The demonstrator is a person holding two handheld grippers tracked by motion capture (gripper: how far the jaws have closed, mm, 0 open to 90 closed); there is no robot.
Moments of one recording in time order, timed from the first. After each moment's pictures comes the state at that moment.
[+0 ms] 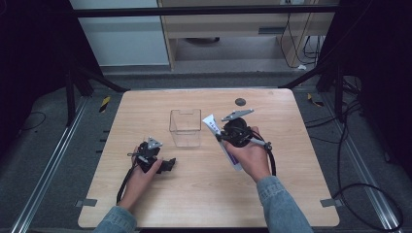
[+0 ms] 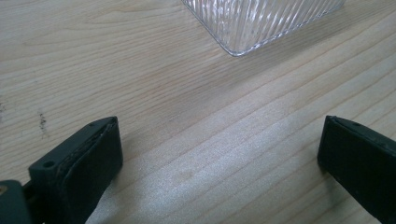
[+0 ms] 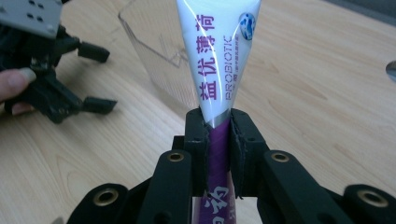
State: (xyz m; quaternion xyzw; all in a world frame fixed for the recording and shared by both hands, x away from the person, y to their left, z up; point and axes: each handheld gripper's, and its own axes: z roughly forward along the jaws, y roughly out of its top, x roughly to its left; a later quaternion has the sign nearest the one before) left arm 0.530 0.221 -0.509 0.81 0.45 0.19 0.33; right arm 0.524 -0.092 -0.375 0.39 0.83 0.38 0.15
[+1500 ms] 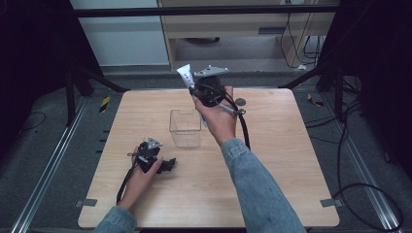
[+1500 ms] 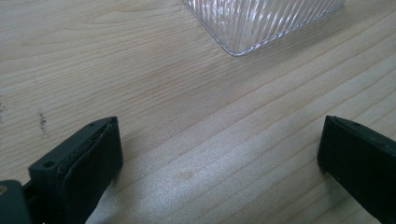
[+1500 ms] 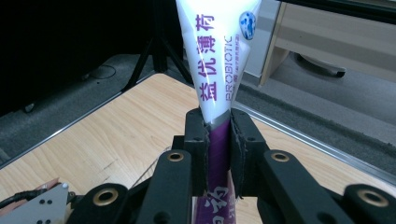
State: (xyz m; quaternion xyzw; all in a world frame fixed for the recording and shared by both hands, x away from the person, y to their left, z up) left arm 0.531 0.221 -0.509 0.81 0.45 0.20 0.33; right arm 0.579 -0.019 -0.284 0.38 0.76 0.47 0.25
